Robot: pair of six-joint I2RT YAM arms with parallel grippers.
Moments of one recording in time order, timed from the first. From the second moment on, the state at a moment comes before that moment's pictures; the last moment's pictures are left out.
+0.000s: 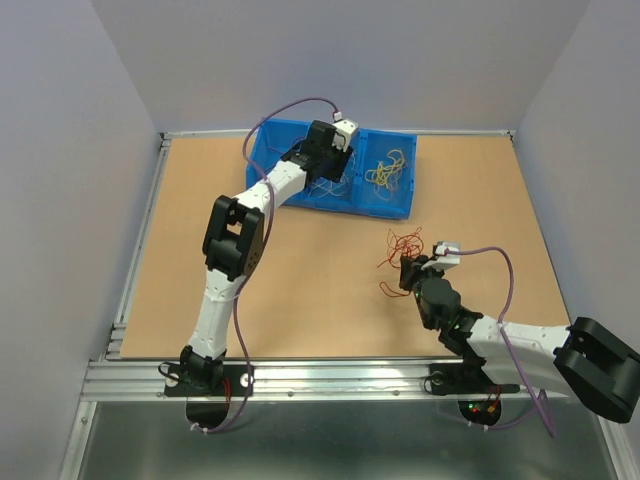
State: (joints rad) left arm -0.51 2.30 1.98 -0.30 0.05 0.07; right arm 0.86 1.04 0.13 0.73 0.77 0.46
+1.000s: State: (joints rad) left arm -0.71 1.50 0.97 0.07 0.58 0.39; right arm 0.86 0.94 0.11 0.74 0.29 0.34
